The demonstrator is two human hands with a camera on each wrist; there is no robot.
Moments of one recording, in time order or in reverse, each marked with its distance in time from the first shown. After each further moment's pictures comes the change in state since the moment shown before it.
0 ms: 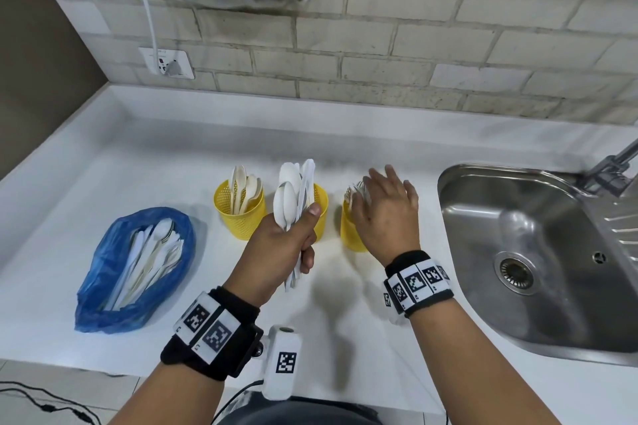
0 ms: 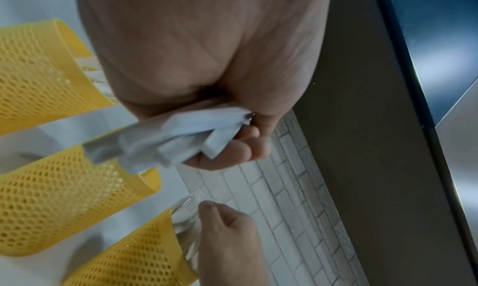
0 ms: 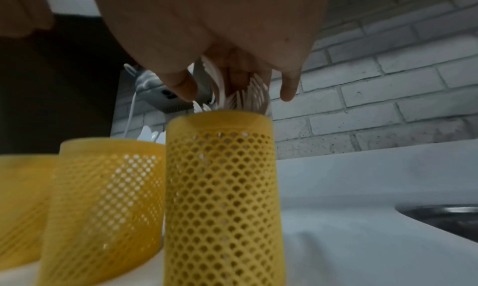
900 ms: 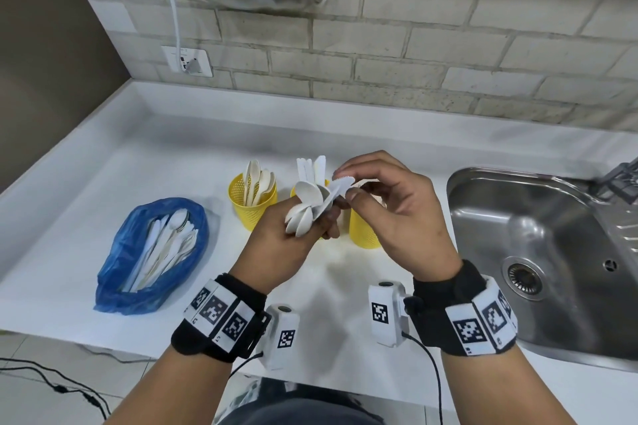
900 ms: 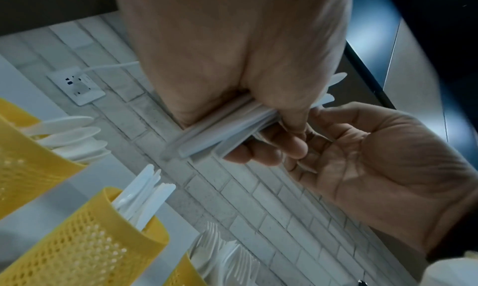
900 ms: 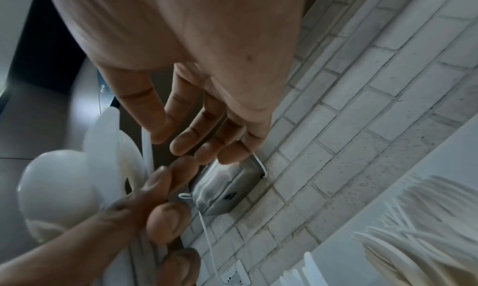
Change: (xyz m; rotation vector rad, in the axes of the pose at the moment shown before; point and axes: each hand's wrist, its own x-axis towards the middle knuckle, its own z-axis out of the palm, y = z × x) left_hand -0.022 0.020 -0.006 0.188 -0.042 0.329; right_hand -0.015 -0.081 -0.113 1.051 -0.141 -0.160
